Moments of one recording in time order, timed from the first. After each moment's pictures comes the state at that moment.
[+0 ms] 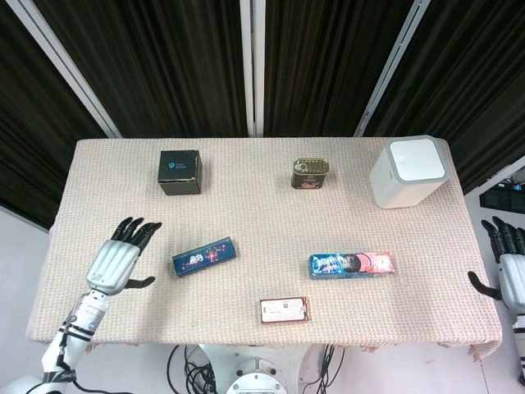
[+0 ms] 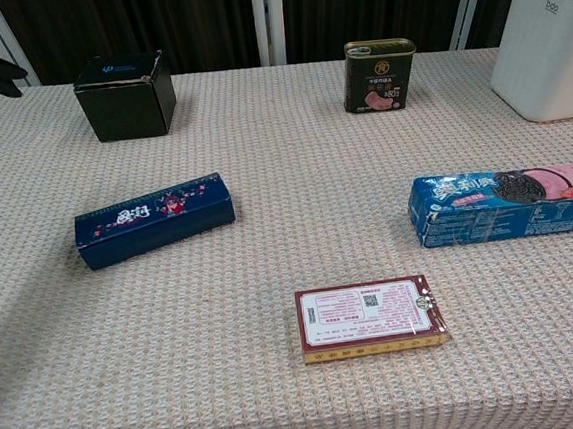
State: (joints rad) left arm -0.36 -1.22 -0.12 -1.86 1.40 1.16 0.34; right arm 0.10 -0.97 0.11 -1.69 -1.35 1.38 -0.01
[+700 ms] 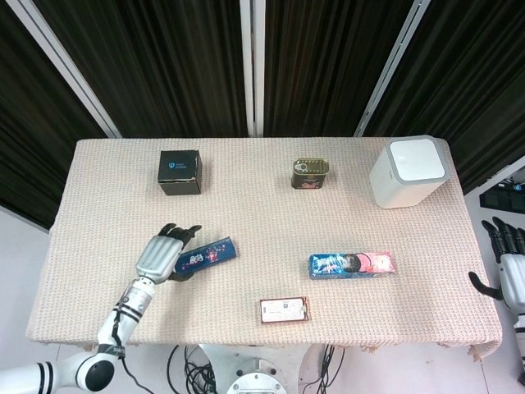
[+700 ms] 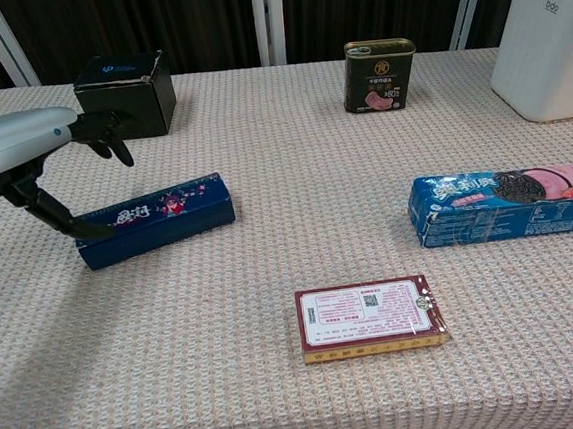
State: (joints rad) left arm -0.53 -1.47 -0.16 -1.75 1.13 1.05 0.47; right arm 0.10 -0.97 0.10 -1.68 -1.34 1.36 0.01
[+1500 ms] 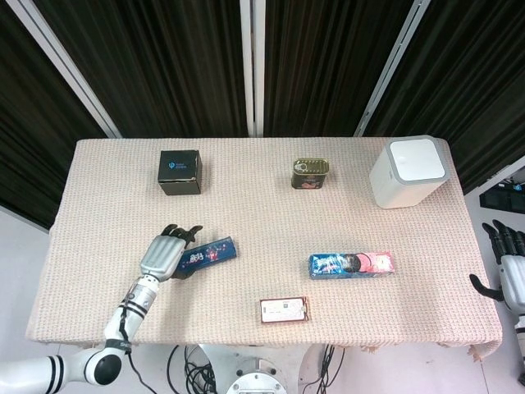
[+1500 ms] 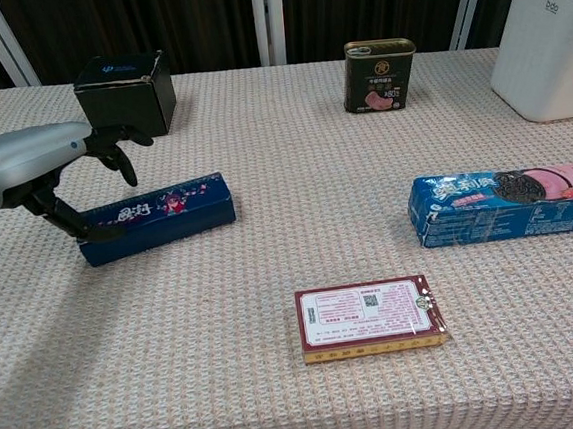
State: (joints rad) left arm -0.58 -1.51 -0.14 -1.70 1.06 1.06 0.47; right arm 0.11 -0.96 0.10 -1.67 -1.33 1.33 0.02
